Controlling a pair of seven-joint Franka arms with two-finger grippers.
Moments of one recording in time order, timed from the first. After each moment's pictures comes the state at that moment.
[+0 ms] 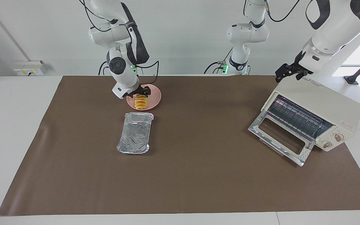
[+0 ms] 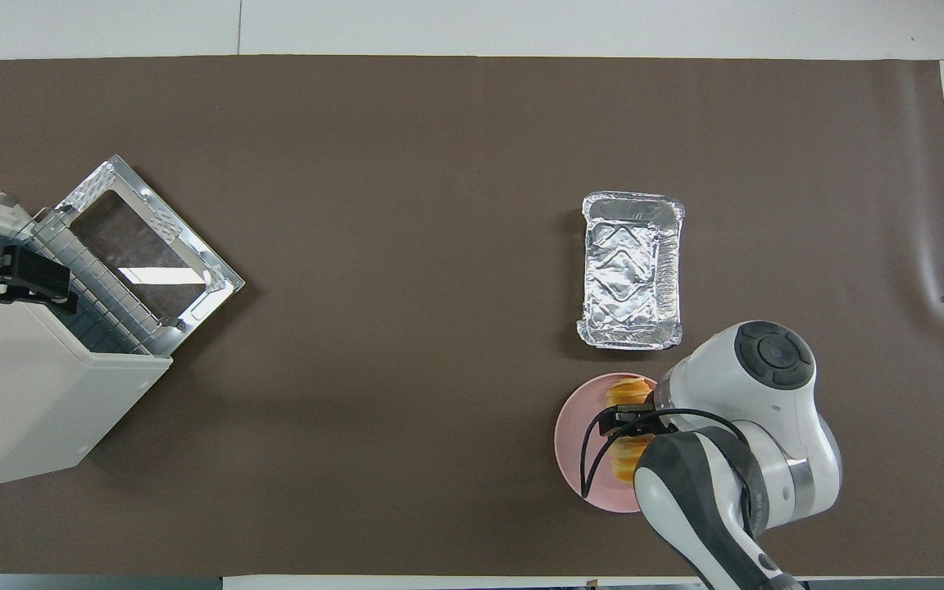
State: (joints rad) left arm -0.07 -0.01 0.03 -1.61 -0.02 1.38 -0.10; right arm 0.35 -0.11 -0.01 -2.51 0.22 2.11 0.24
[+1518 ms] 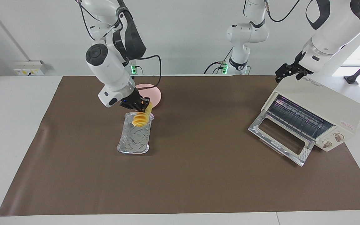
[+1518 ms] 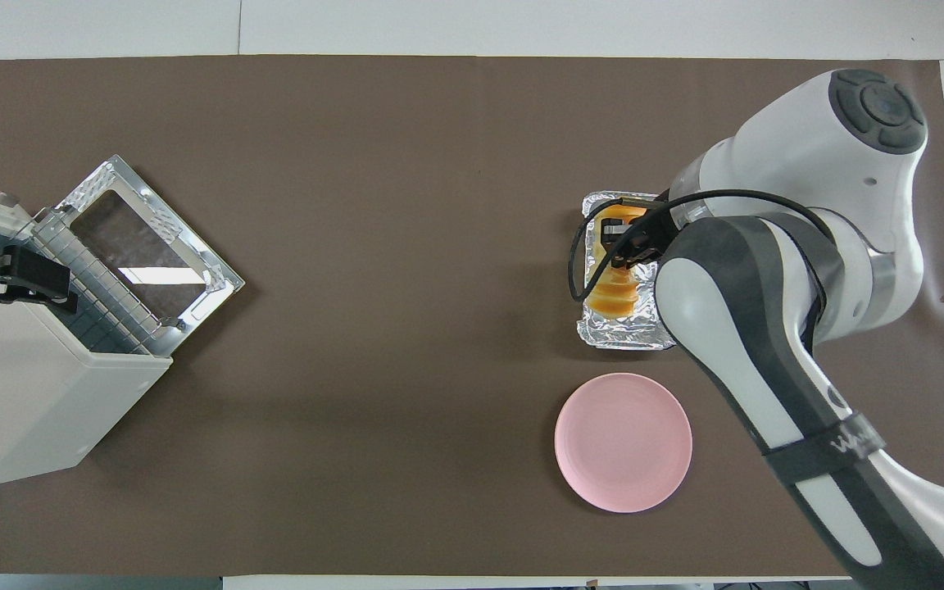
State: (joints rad) left arm -0.07 -0.01 0.03 -1.61 -0.02 1.38 -0.10; right arm 0.28 0.22 -0.02 -1.71 0.25 1.90 0.28
